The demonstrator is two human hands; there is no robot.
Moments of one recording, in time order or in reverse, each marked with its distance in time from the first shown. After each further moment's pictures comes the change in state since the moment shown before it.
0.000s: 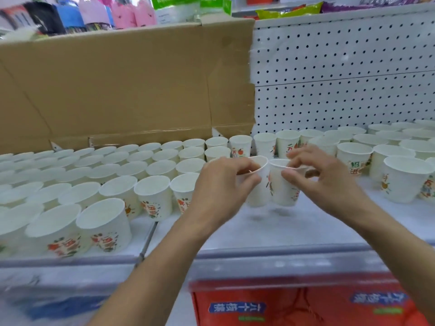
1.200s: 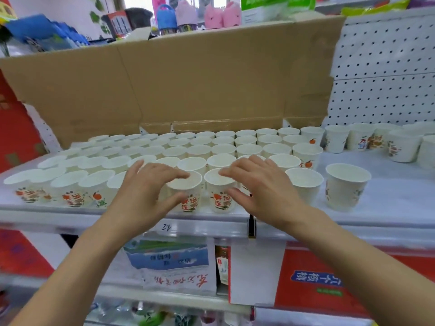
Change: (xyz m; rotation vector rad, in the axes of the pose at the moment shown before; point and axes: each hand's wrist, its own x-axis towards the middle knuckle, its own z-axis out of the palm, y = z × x) left_hand -0.159 -0.132 -0.236 0.546 -0.071 -0.138; right_hand -0.035 -0.192 0.188 -0.332 -0.148 -0.558
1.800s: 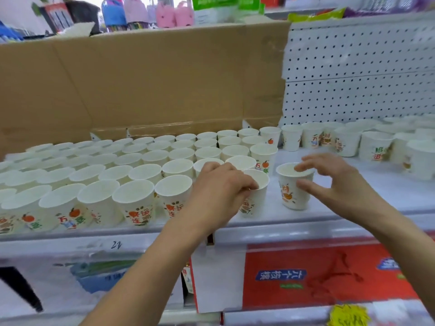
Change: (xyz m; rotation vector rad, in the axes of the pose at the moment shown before) left_hand 0.071 0.147 0.069 -0.096 -0.023 0.377; right_hand -0.101 0.115 -0.090 0.188 -0.013 0.607
